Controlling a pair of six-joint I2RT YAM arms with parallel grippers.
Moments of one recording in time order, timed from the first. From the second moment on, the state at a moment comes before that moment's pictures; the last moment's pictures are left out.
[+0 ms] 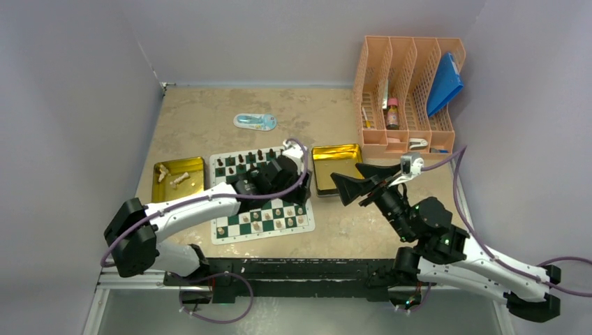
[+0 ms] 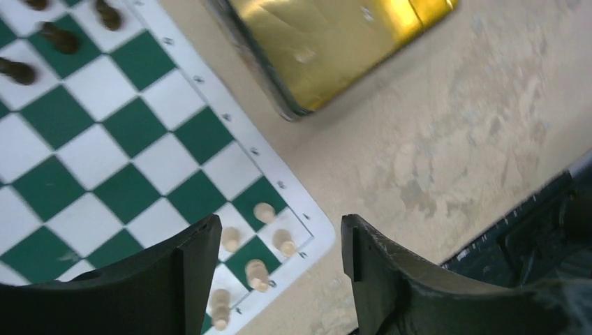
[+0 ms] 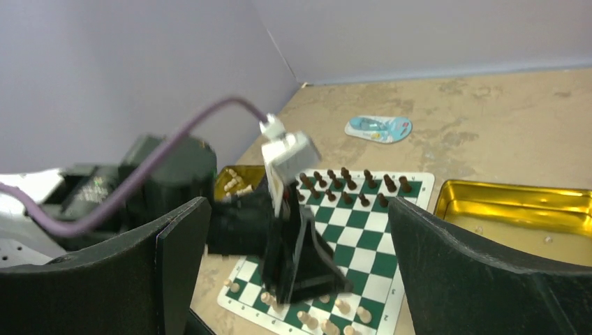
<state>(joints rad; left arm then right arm) -1.00 1.36 0.92 -0.27 -0.17 -0.50 1.15 0.48 0.66 0.00 0.55 0.40</state>
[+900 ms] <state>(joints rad) 0.01 1.30 1.12 -0.78 -0.37 -1.13 1.15 0.60 0.62 0.13 0.42 0.45</state>
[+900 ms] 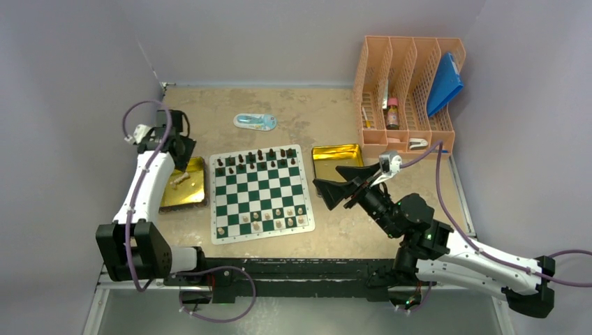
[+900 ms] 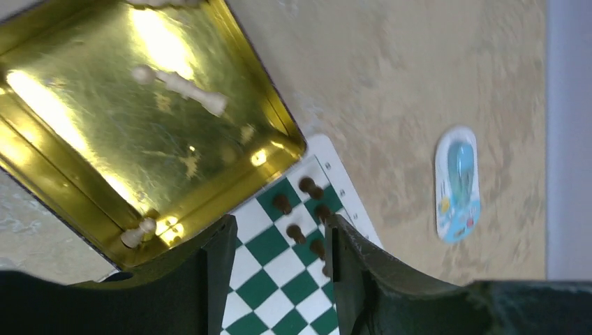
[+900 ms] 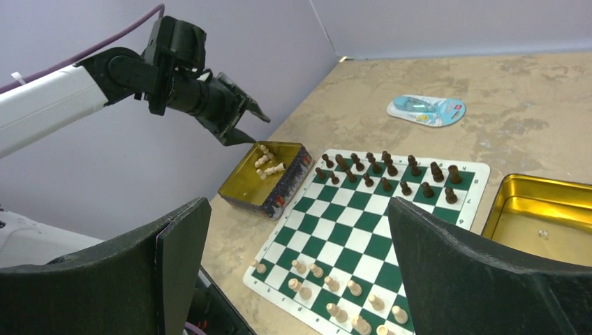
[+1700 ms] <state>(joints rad) 0.29 1.57 1.02 -0.75 -0.28 -1.48 1.15 0.69 0.63 0.16 0.42 0.37</state>
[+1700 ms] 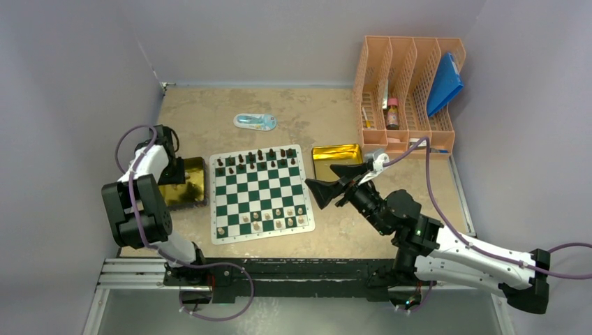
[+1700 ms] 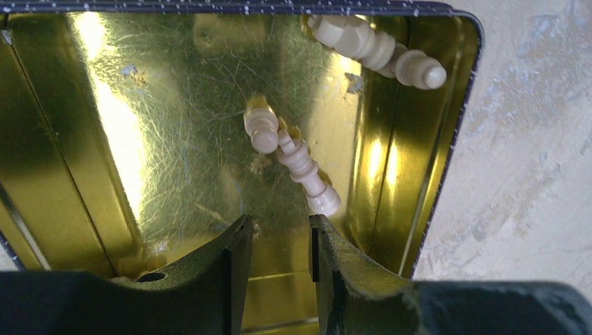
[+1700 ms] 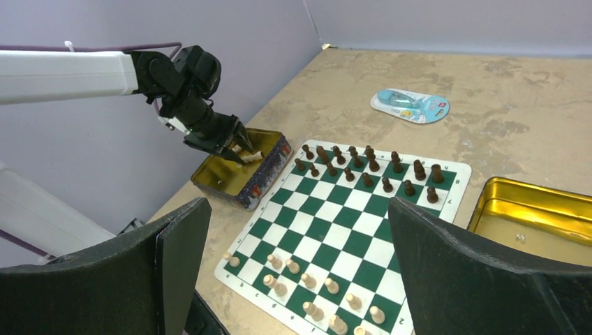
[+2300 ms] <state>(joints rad) 0.30 1.65 1.05 -0.71 -0.34 -1.49 1.15 0.70 0.63 0.17 0.42 0.37</state>
